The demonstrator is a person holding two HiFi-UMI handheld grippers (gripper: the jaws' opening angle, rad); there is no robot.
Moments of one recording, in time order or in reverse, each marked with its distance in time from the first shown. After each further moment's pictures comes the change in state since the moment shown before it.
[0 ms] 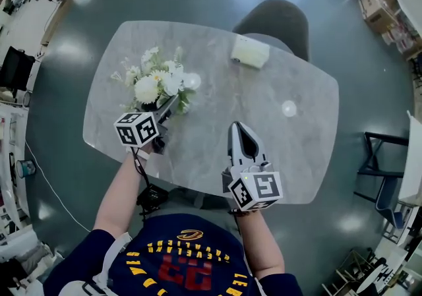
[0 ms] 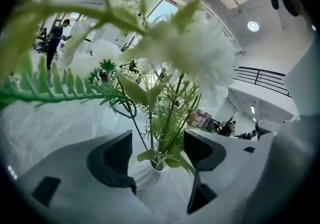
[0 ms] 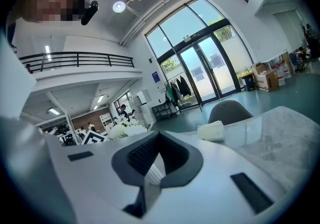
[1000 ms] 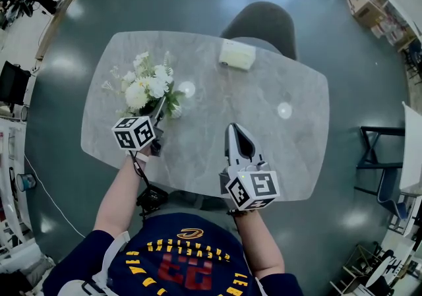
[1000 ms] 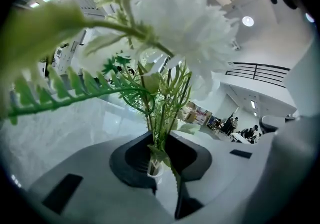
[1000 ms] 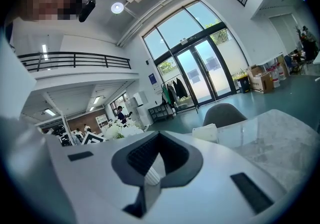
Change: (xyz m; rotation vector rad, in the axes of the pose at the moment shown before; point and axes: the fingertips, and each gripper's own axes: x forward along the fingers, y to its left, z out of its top) left arm 0.000 -0.013 0.003 0.069 -0.014 0.015; right arm -0.024 -0.010 0.007 0.007 -0.024 -0.040
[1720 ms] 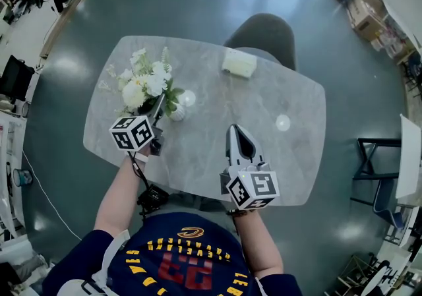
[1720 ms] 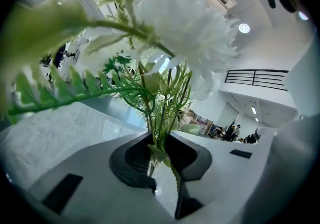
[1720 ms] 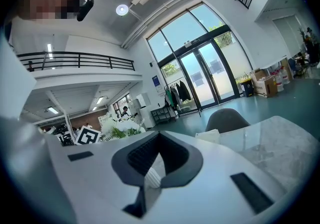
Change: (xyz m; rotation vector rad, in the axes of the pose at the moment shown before) left arm -0.022 -0.032 0.030 -0.002 -0.117 0.004; right arm -0.020 -0.006 0.013 -0.029 -0.025 0.028
